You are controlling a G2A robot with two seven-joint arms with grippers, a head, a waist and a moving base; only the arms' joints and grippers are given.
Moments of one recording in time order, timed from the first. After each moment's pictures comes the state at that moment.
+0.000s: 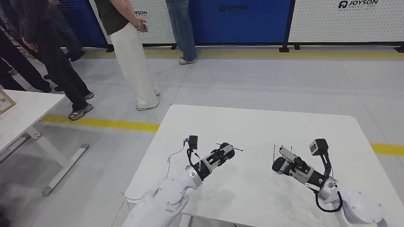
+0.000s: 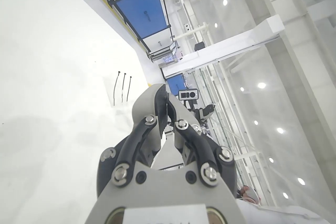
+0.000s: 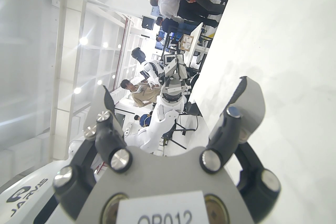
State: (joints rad) left arm 1.43 -1.21 -1.12 -1.53 -0.17 -0.32 -0.27; right arm -1.33 -1.09 1.24 -1.48 0.42 -0.23 0.80
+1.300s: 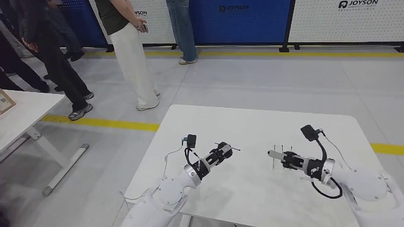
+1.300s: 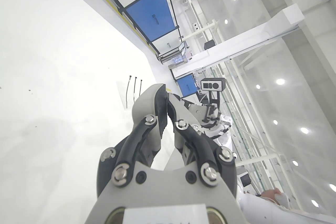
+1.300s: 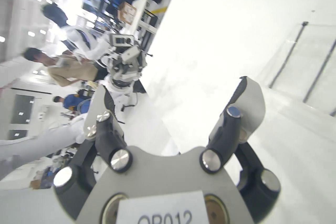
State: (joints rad) left arm 1.43 -1.20 -1.13 -1.54 -0.07 -0.29 -0.24; right arm -1.18 -1.06 1.23 -1.56 -0.11 -0.08 1.00
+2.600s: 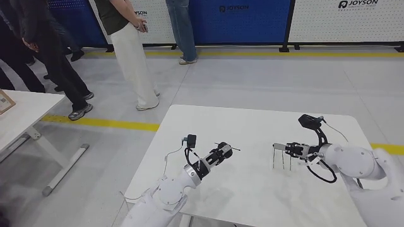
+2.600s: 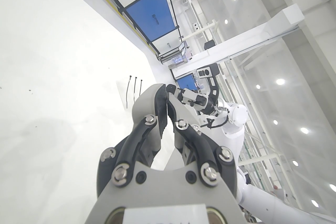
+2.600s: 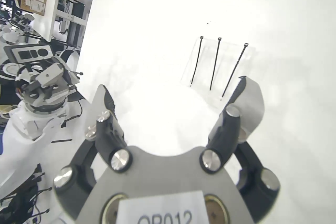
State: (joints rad) left arm 1.43 -1.20 -1.13 -1.54 -0.07 -0.29 -0.24; right arm -1.00 -1.06 1.13 -1.53 -0.42 0.16 1.06
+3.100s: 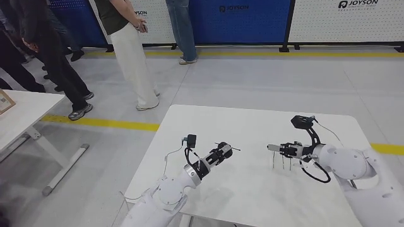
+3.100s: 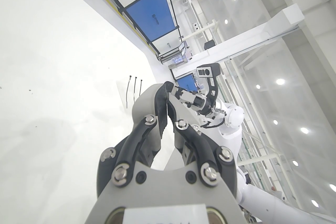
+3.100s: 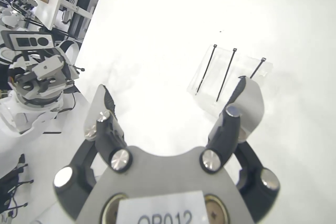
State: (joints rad) left arm 1.43 -1.20 -1.13 -1.54 -0.07 -0.29 -0.24; right arm -0.95 -1.08 1.05 -1.43 -0.41 0.01 0.99
